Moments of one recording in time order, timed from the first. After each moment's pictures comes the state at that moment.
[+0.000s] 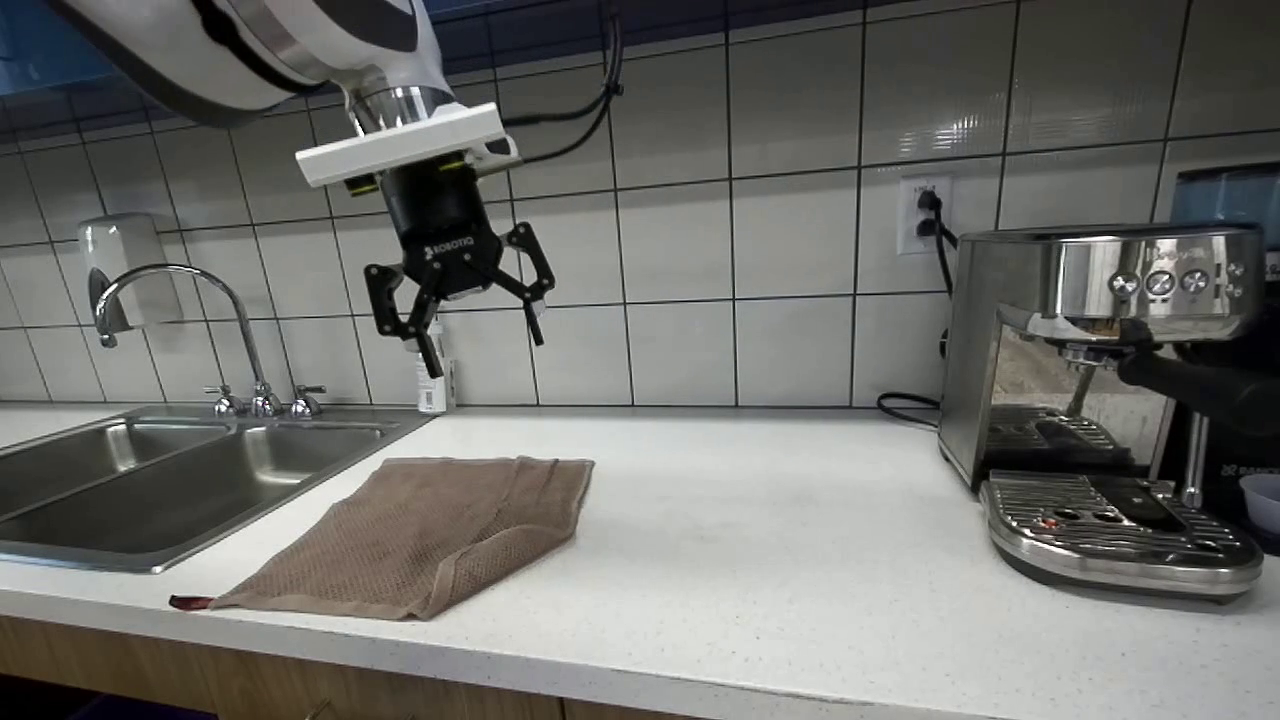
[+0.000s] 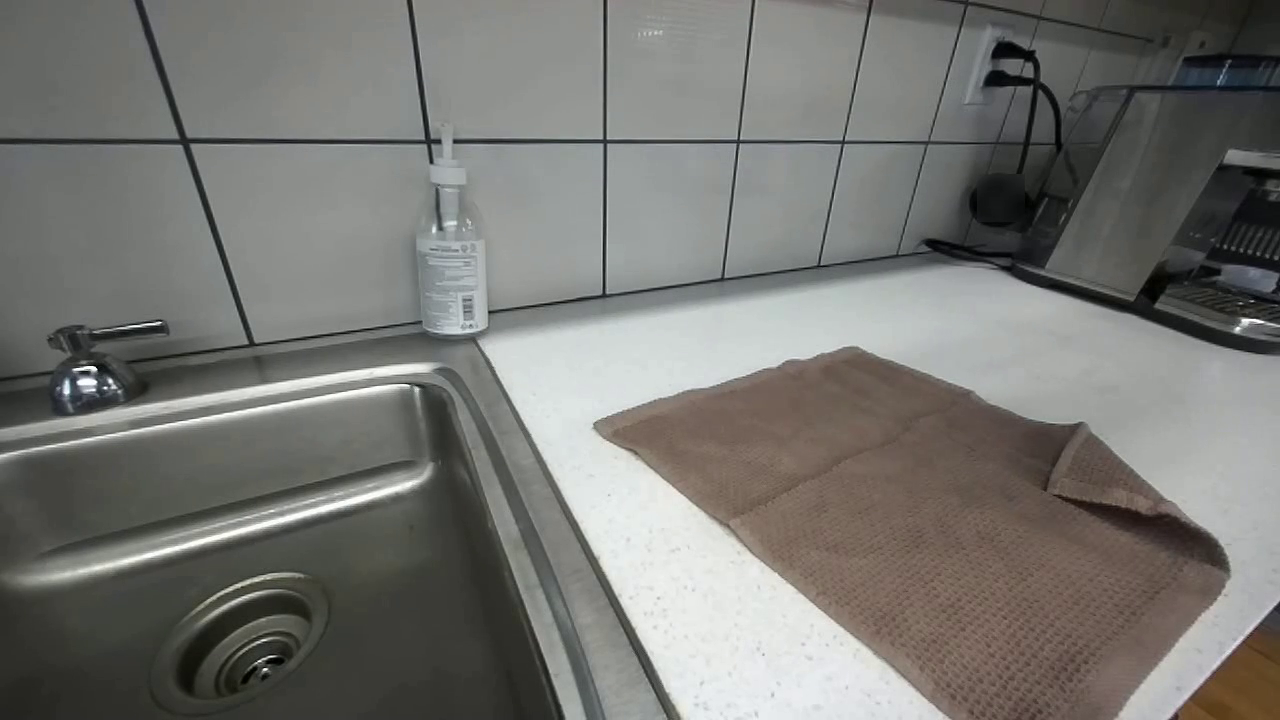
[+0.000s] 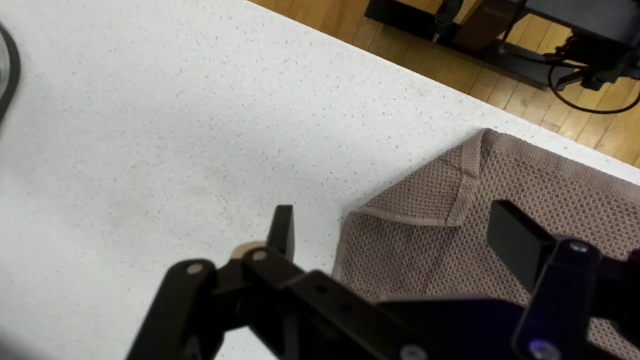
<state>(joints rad) 0.00 -0.37 -0.11 -2.47 -0.35 2.03 -0.39</state>
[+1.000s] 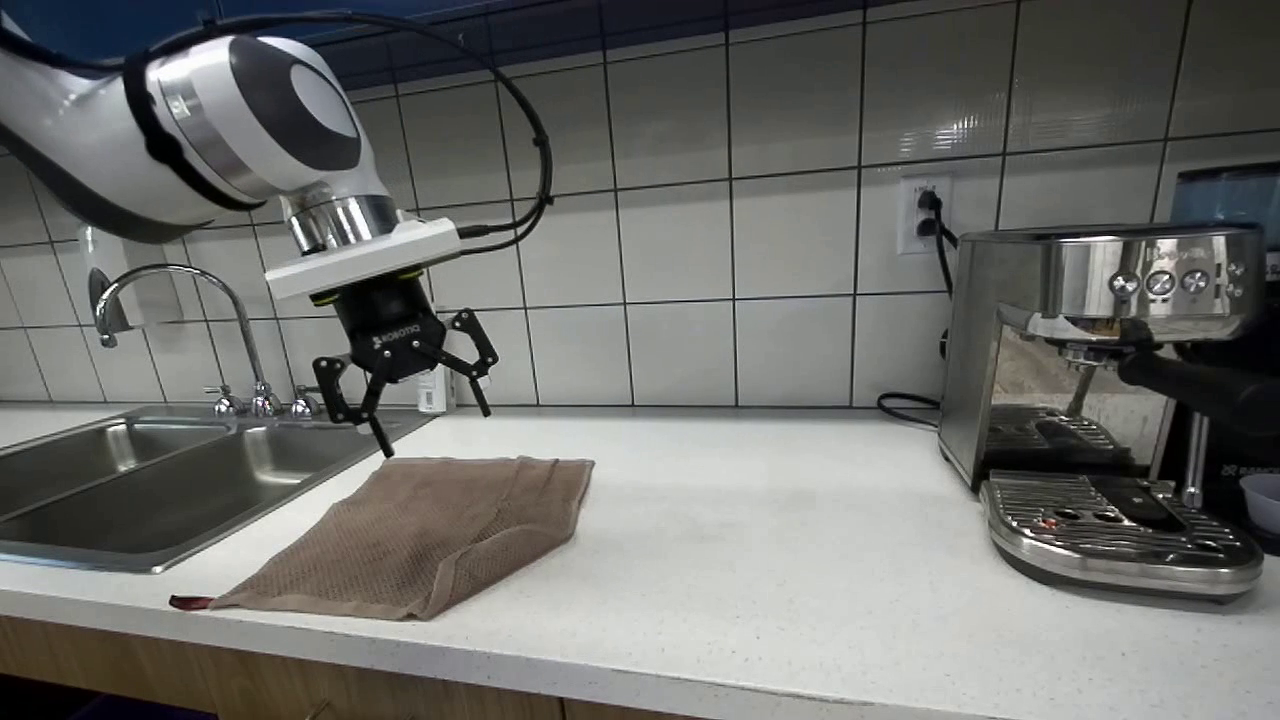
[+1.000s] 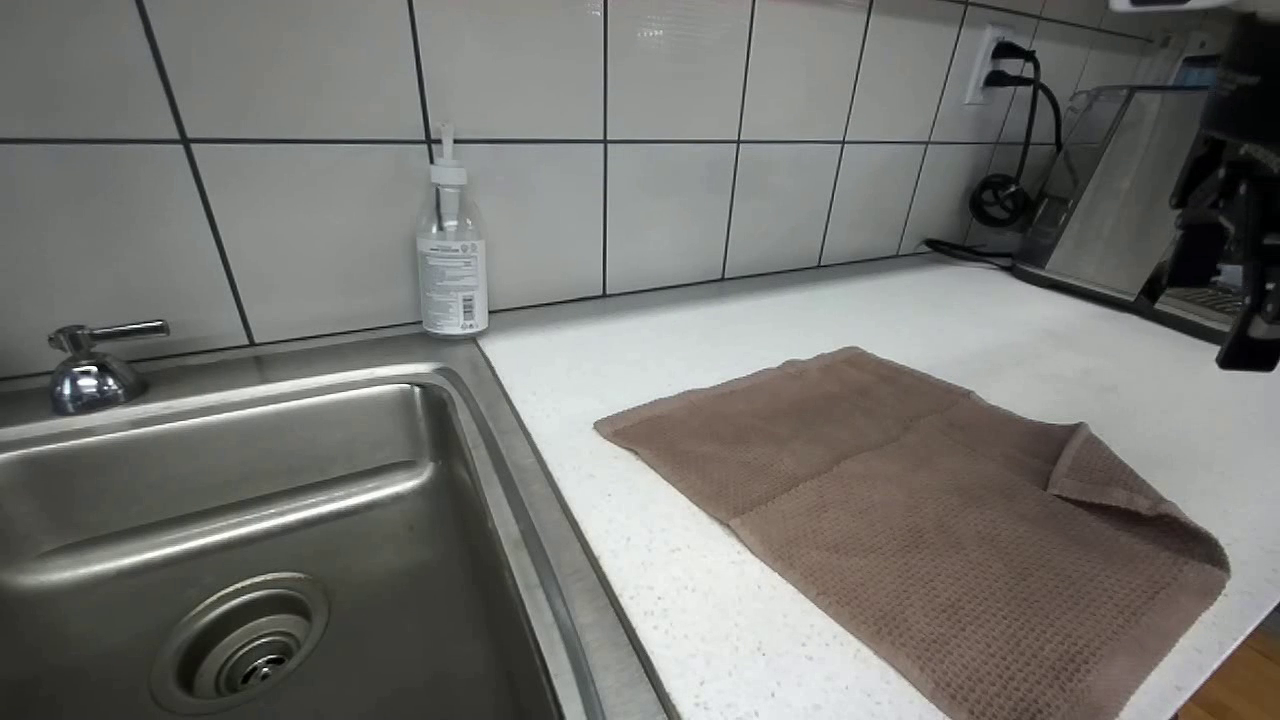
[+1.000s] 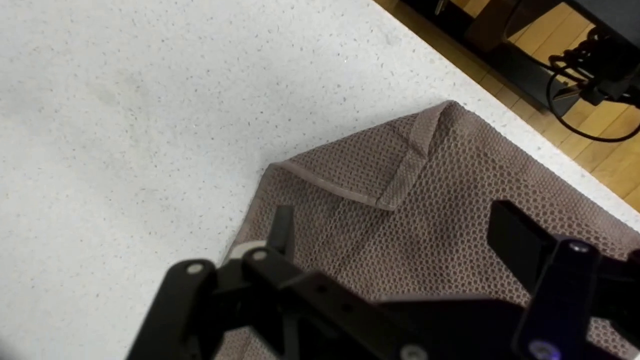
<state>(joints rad) 0.06 -0.30 -0.02 -2.62 -0.38 2.27 -0.42</state>
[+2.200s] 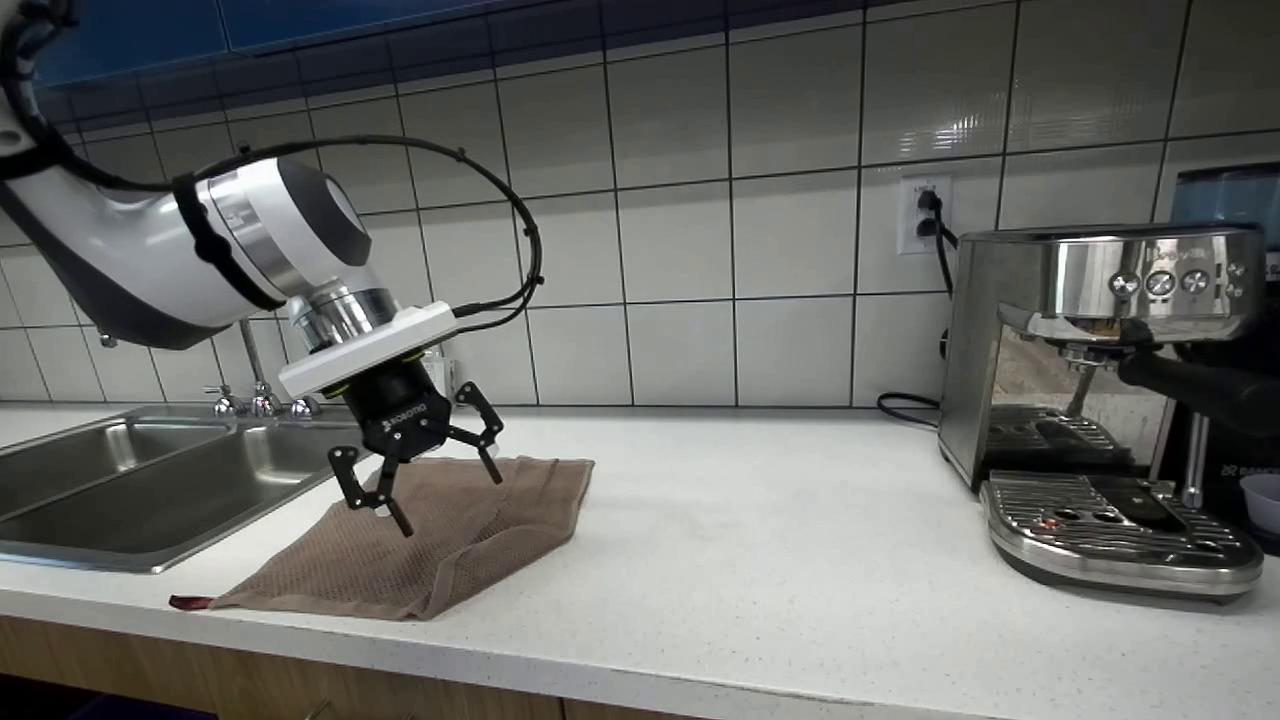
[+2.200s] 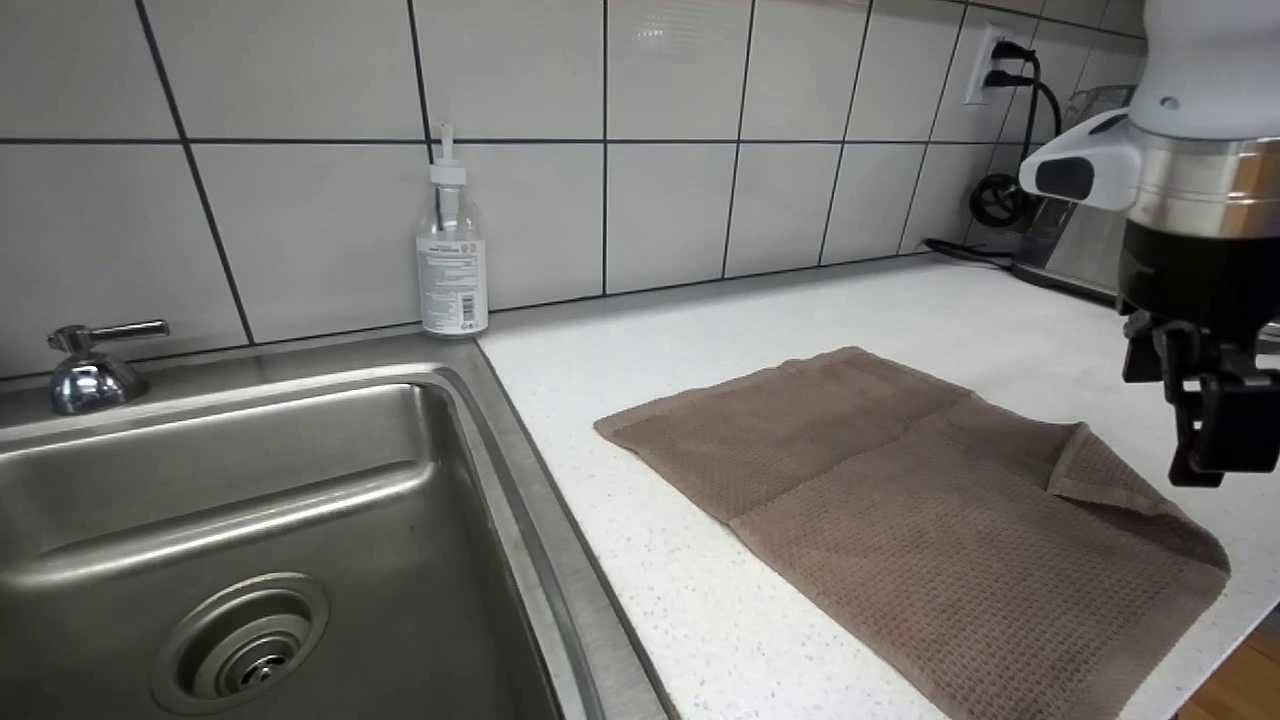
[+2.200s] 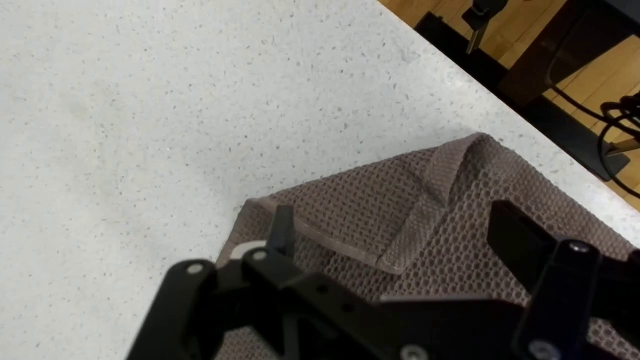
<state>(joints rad) 0.06 -0.09 0.02 -2.62 -0.62 2.35 -0.20</state>
